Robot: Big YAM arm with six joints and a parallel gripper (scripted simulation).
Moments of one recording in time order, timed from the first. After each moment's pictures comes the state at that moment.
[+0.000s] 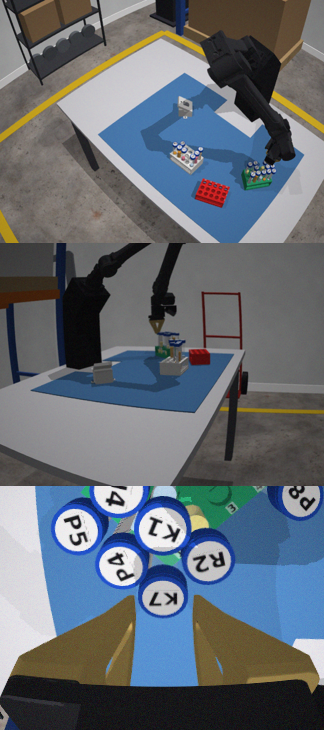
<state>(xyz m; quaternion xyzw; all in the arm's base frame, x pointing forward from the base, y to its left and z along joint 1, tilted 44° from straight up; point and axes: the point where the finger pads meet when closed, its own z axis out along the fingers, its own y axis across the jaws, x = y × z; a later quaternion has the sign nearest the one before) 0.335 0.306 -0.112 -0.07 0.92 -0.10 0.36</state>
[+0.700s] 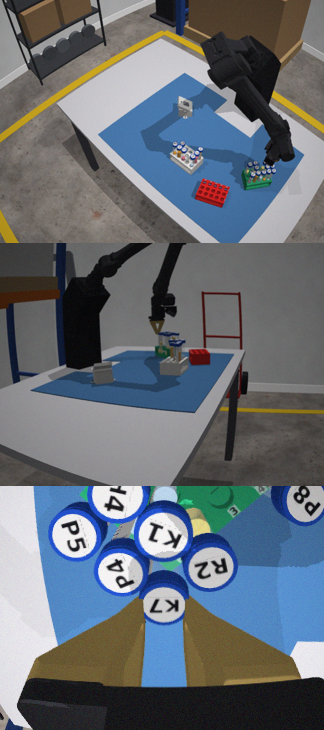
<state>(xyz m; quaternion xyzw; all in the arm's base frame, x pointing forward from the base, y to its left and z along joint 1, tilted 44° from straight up) 0.339 0.305 -0.114 -0.07 0.92 -0.10 0.36</state>
